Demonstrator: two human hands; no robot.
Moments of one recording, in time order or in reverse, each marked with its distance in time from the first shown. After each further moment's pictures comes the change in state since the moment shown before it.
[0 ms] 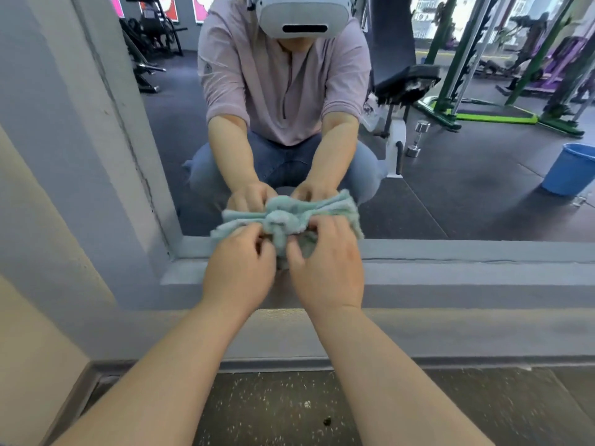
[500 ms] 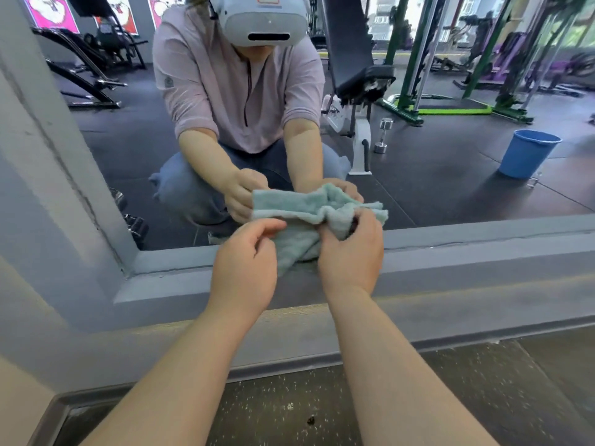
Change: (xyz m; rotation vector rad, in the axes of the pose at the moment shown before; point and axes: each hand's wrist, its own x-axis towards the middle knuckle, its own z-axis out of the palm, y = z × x) left_hand -0.019 0.050 0.026 -0.395 -0.087 0.069; right_hand 0.021 0.050 -0.047 0.201 0.269 0.486
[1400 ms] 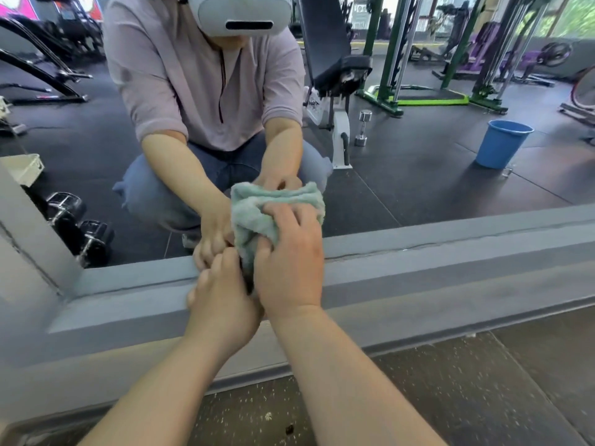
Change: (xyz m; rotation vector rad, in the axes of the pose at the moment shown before) left_hand -0.002 -0.016 0.030 0.533 -0.186 -0.119; right_hand -0.009 -0.013 0.015 0.040 -0.033 -0.457
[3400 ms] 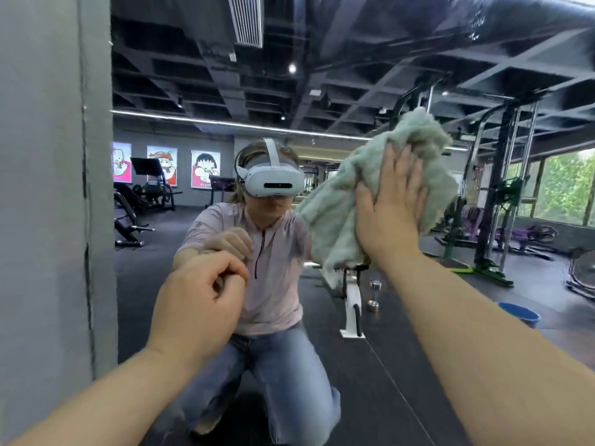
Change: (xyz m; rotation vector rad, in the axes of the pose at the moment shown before) left_hand 0.050 0.135 -0.289 -0.336 0.714 0.481; right_hand 0.319 -0.210 -0.120 -0.362 0.017 -0.330
